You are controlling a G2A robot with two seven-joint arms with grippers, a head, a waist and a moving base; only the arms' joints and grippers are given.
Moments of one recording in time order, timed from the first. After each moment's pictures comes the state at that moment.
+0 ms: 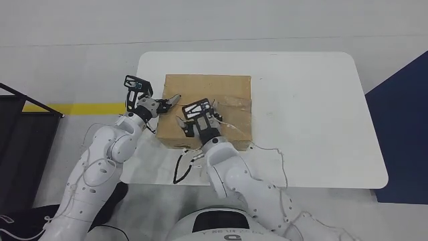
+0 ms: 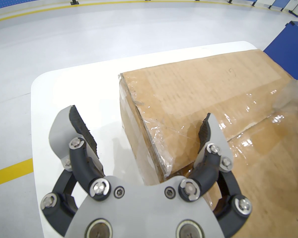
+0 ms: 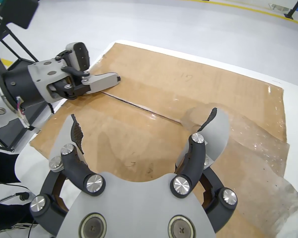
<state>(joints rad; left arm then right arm) 1.41 -1.09 -1.28 -1.58 0.97 -0.22 -0.18 -1.34 -1.43 0.65 -1.83 -1.50 0.48 0.53</state>
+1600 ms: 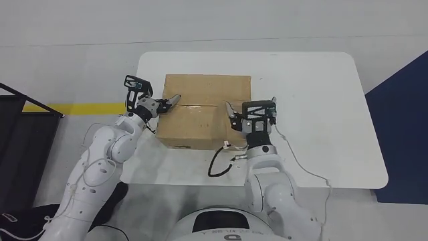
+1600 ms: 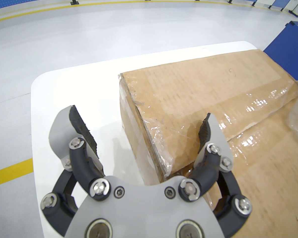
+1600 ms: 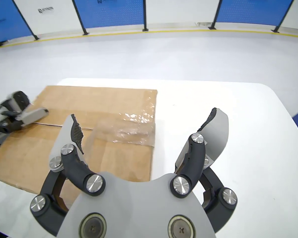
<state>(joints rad) 1.41 -1.09 -1.28 -1.58 0.97 -0.22 -0.18 -1.71 -1.39 1.00 -2.15 -1.60 0.42 0.31</state>
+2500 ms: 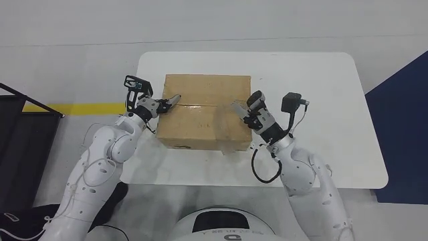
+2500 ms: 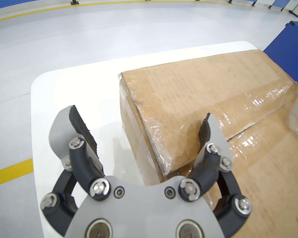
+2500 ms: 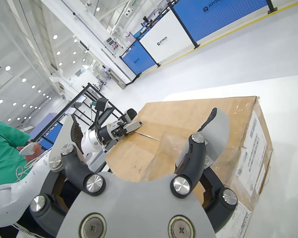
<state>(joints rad) 1.41 -1.09 -1.28 -1.58 0.97 -0.22 -0.18 -1.70 -1.36 1.33 -1.93 -0.69 -0.36 0.14</state>
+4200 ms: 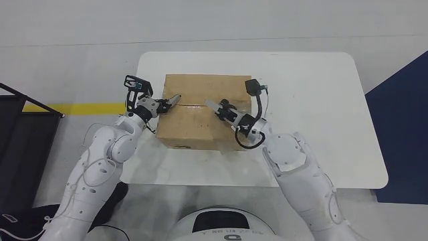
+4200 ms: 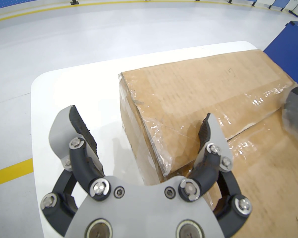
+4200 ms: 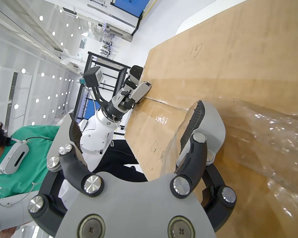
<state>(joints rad) 1.41 -1.09 -1.28 -1.58 0.97 -0.22 -0.18 -1.45 -1.36 1.16 -1.78 -0.31 -0.01 0.53</state>
